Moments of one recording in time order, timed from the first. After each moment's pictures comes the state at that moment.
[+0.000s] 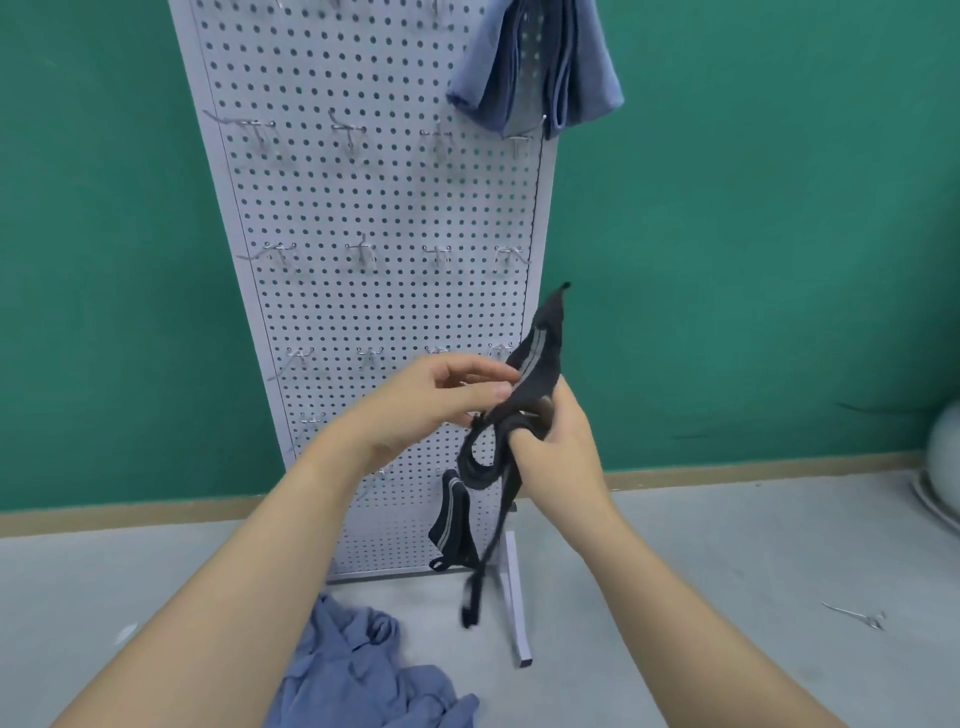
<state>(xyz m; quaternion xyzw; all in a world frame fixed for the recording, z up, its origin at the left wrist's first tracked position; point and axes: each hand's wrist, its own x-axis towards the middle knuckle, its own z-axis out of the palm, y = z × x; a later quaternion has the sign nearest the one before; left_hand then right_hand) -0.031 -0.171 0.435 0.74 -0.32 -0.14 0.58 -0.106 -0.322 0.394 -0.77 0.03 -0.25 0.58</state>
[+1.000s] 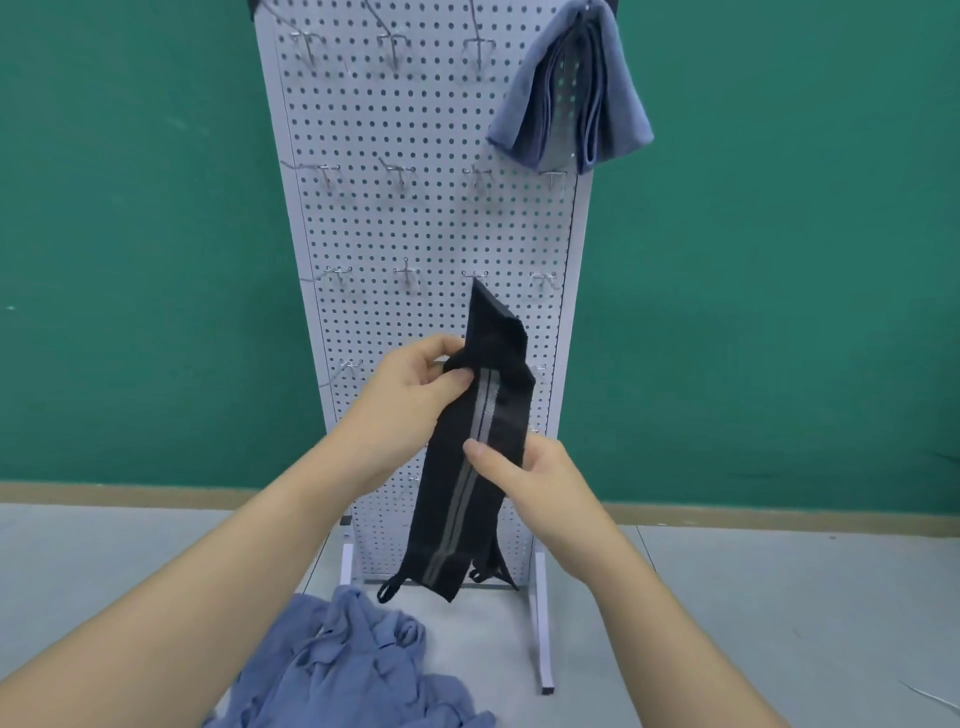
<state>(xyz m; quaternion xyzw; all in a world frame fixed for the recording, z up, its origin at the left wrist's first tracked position) -0.088 -0.161 0.464 0.75 -0.20 0.02 0.63 -0.119 -0.323 0.400 -0.78 -0.08 -0.03 0.63</state>
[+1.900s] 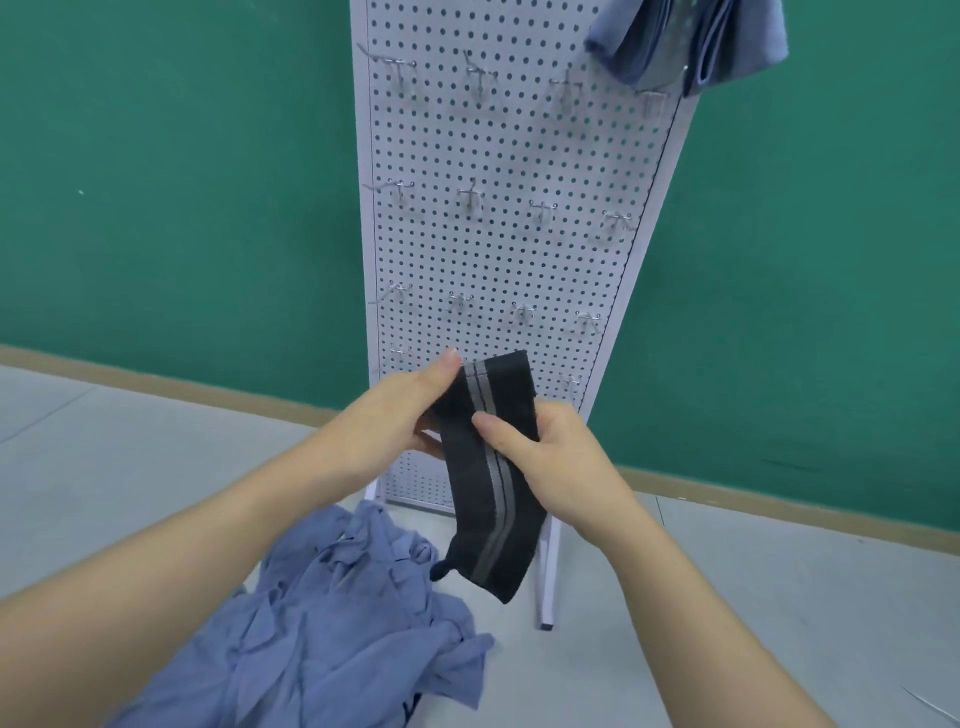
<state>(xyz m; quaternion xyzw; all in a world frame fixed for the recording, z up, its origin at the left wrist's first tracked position) -0.122 -0.115 0.402 0.76 -0.16 -0.08 0.62 -0.129 -0.303 0.386 -0.80 -0.13 0.02 0.58</state>
